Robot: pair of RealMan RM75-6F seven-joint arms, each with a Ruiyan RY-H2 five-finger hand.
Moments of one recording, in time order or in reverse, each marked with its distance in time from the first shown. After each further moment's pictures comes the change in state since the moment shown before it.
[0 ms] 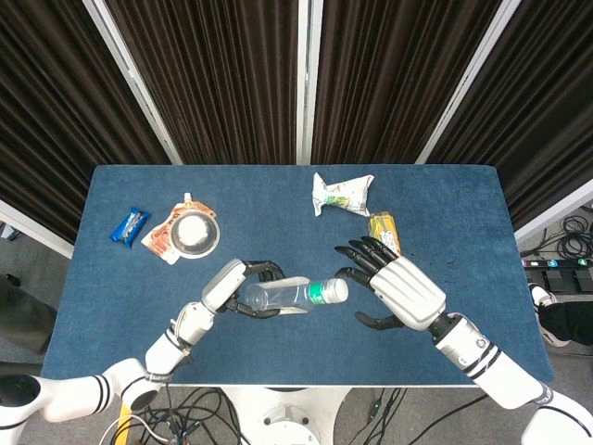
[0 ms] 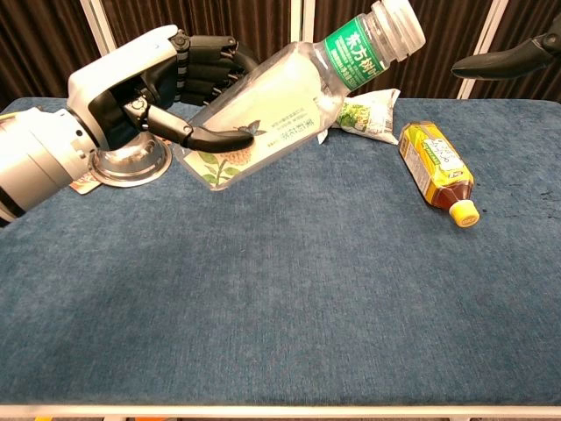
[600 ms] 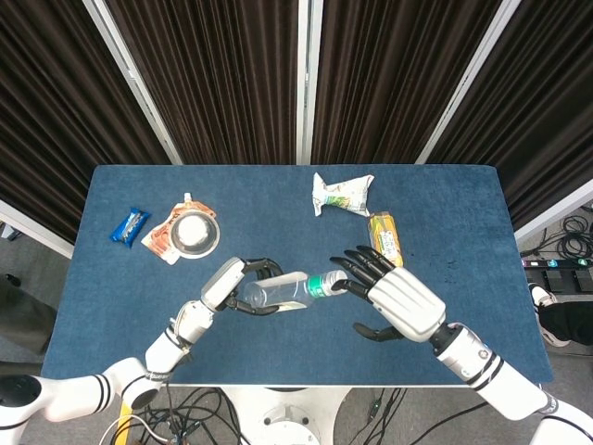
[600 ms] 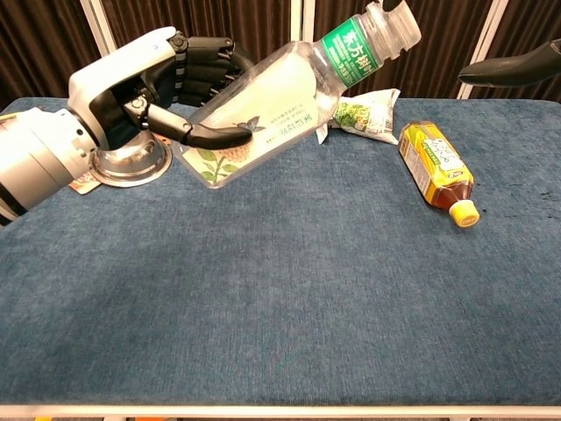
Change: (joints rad) left arm 0.001 -0.004 -0.001 0.012 -0.004 -0.001 -0.014; right arm -0.019 0.017 -0.021 -0.028 -0.070 0.027 0.005
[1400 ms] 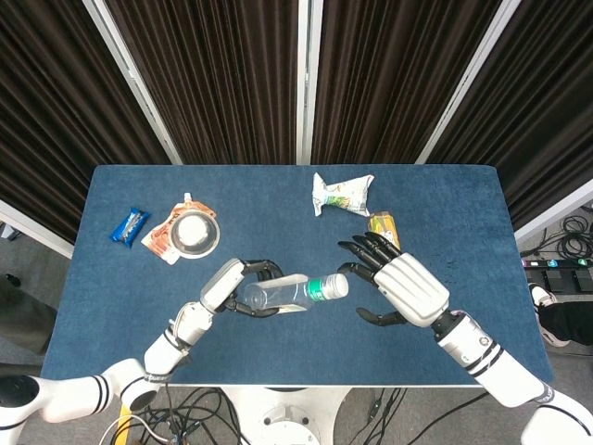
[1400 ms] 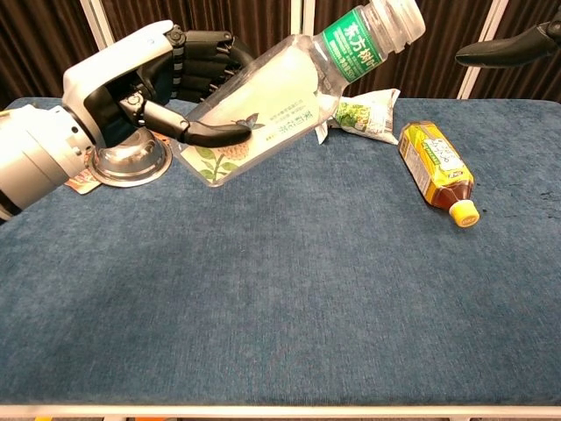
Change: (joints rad) left arm 0.003 0.009 0.001 -0.018 0.010 0.014 0.010; right arm 0.013 -0.030 0.027 0.047 0.075 -0.005 0.011
